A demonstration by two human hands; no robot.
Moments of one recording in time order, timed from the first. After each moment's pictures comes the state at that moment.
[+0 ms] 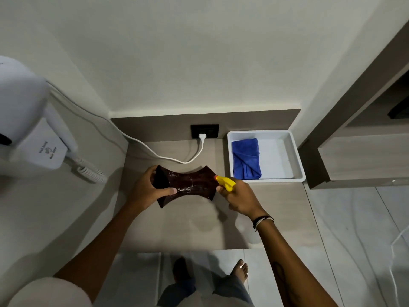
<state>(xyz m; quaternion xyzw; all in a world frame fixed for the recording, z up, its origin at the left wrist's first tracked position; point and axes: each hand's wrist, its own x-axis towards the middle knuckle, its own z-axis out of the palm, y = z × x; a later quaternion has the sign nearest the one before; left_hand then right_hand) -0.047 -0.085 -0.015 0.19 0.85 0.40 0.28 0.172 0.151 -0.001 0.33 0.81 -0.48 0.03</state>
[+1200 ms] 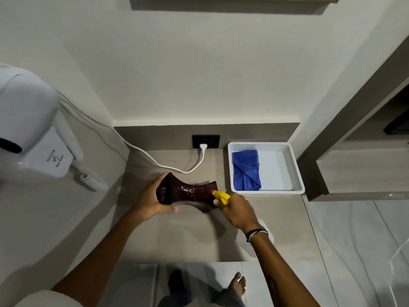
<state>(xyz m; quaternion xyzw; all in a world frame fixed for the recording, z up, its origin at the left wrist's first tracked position) -0.045 -0.085 -0.013 0.26 0.81 0.40 0.33 0.165 0.140 -0.008 0.36 0.86 -0.36 0.07</state>
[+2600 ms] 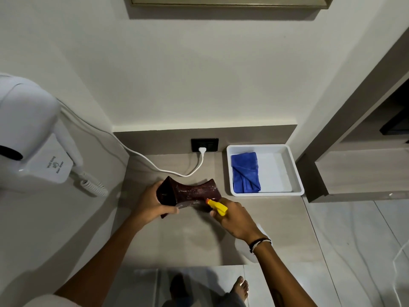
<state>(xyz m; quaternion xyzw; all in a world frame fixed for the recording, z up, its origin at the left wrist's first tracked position) -0.048 -0.078 -0.020 0.20 0.85 0.39 0.31 0.177 0.127 0.001 0.29 0.86 -0.41 0.06</state>
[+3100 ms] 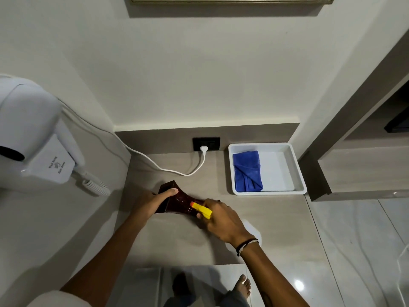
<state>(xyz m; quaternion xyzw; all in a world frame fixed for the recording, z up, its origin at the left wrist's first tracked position) -0.048 -0.070 -0.011 -0.03 0.85 0.39 0.37 0.157 0.096 0.012 0.23 0.90 -0.37 0.06</state>
